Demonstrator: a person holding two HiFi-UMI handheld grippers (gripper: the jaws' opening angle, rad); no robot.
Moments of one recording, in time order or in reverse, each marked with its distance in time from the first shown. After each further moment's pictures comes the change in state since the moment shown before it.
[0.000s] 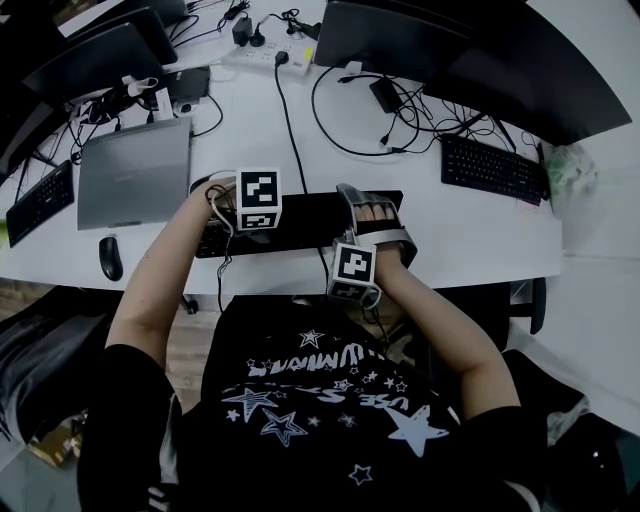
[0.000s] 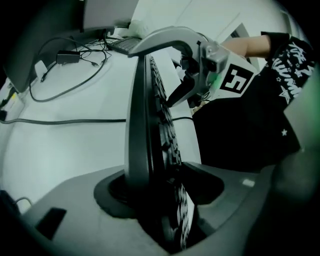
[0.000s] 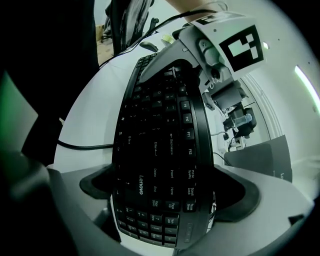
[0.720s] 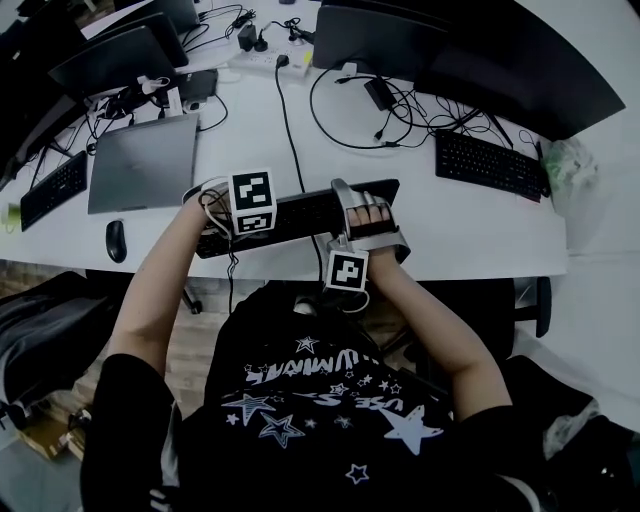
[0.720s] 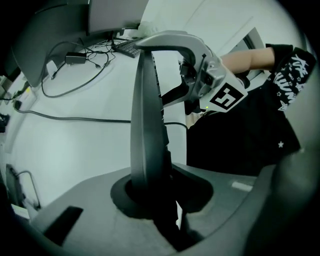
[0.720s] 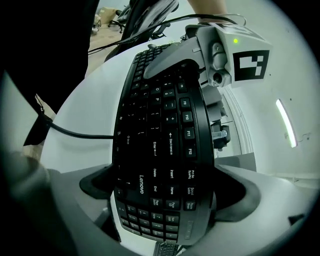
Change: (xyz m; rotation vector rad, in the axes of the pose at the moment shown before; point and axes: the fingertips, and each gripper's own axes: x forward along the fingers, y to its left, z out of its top) left arm -0.002 -0.049 0.011 -0.135 -0.016 0.071; right arm -0.028 0.004 0.000 -0.087 -0.038 -0.288
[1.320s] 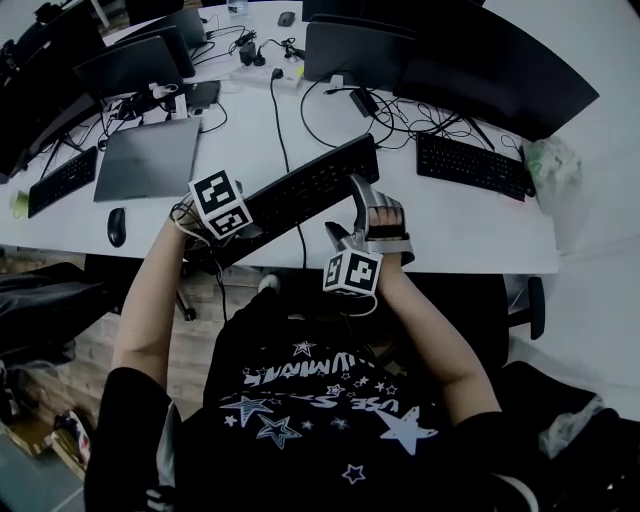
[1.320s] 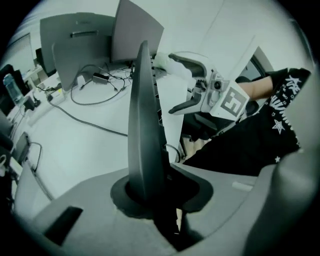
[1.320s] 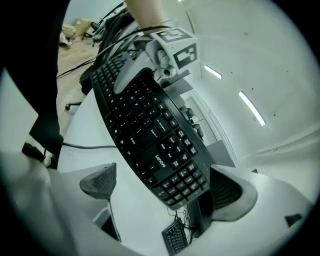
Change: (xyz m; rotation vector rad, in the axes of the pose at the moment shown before) left arm -0.024 -0.055 0.021 -0.178 -0.299 0.139; right arm -0.090 -0.036 -0.031 0.228 -0.086 -0.269
